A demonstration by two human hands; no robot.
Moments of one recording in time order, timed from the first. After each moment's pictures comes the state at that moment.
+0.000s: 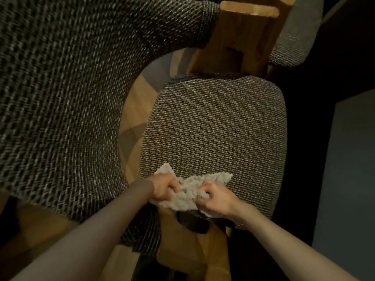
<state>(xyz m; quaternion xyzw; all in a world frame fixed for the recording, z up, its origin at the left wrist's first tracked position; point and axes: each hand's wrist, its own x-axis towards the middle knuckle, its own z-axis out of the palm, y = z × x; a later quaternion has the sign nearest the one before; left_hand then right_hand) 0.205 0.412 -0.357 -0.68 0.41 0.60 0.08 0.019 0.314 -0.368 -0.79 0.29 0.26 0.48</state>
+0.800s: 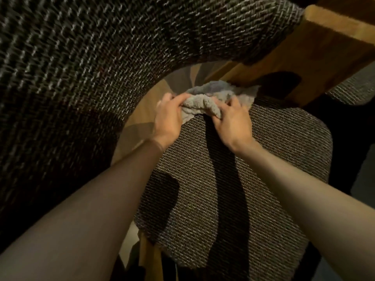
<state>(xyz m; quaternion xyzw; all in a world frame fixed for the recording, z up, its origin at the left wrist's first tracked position) 0.331 0.265 -0.431 -0.89 0.29 0.18 -0.30 0.221 0.144 -0.407 -0.92 0.34 0.06 0.20</state>
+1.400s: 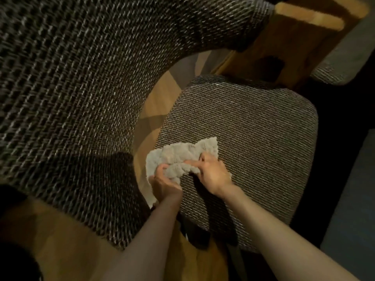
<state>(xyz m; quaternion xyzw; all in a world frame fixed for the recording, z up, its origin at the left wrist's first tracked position) 0.165 0.401 -0.386 -0.89 -0.19 0.32 -0.26 0.108 0.283 -0.390 -0.88 0.21 0.25 0.34</state>
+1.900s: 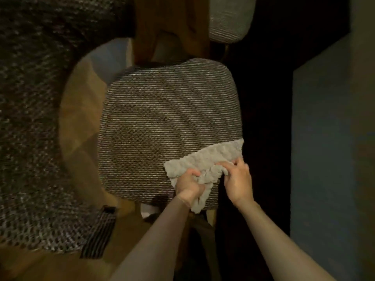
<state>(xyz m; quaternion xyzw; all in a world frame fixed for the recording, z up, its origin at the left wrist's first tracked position) 0.023 0.341 -0.371 -0.78 0.10 0.59 -0.19 -0.097 0.277 -0.361 -0.74 0.59 0.08 0.30</state>
